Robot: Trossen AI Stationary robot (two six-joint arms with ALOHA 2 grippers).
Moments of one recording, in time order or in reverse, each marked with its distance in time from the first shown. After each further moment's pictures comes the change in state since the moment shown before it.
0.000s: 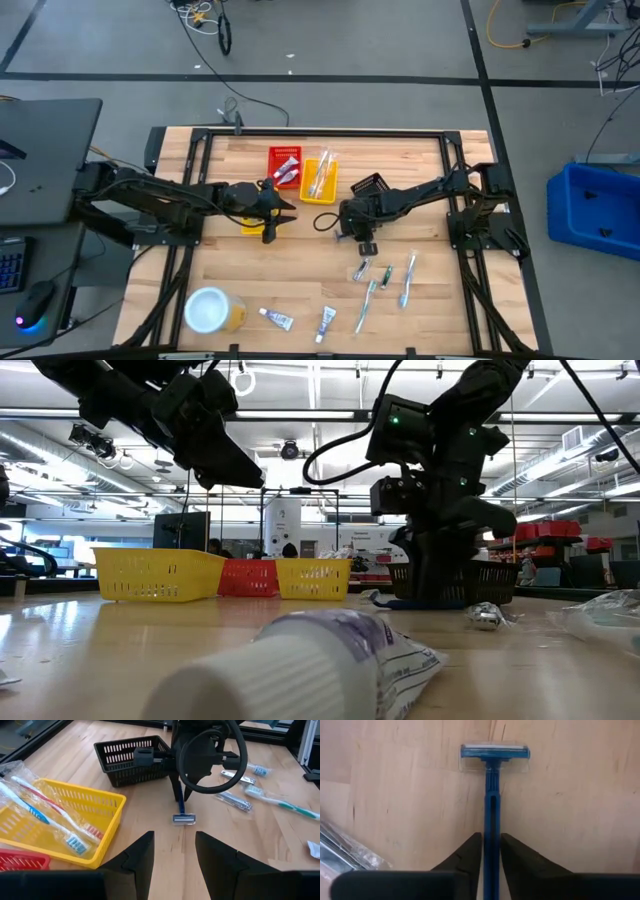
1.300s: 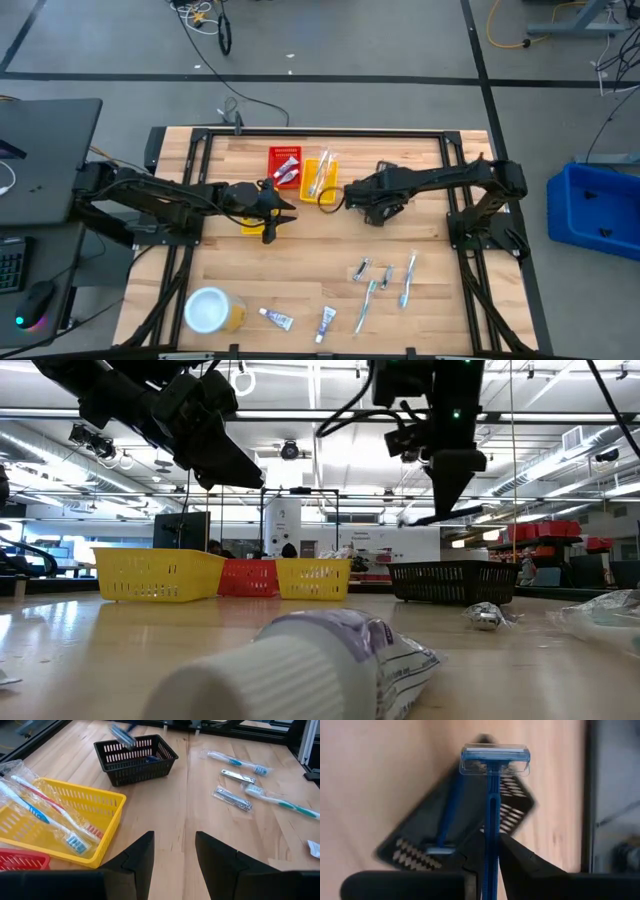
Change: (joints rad) left arm 0.000 0.000 0.001 -0.005 0.000 0.000; right arm -0.026 -0.098 0.341 -0.736 0.523 0.324
